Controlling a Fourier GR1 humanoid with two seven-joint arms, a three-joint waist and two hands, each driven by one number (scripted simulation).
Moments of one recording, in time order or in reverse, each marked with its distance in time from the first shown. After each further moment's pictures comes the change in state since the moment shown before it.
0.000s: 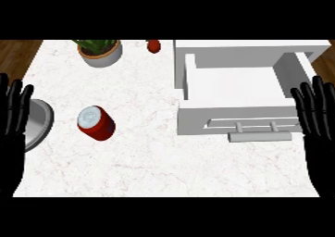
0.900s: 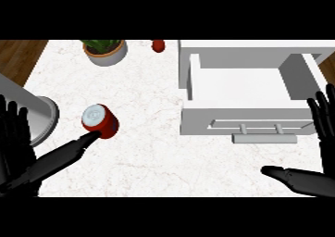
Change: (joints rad) left arm 0.013 -0.109 -0.099 0.009 -0.346 0.531 0.468; right arm 0.043 -0.021 -0.122 0.037 -0.037 -0.049 0.175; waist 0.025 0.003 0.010
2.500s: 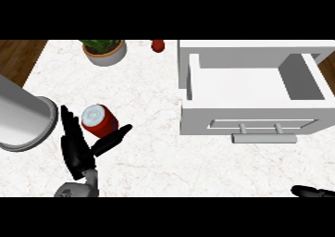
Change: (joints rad) left arm -0.089 -0.002 -0.051 0.658 0.337 0.253 -0.483; right arm 0.100 -0.022 -0.131 -0.077 -0.101 0.096 -0.023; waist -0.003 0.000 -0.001
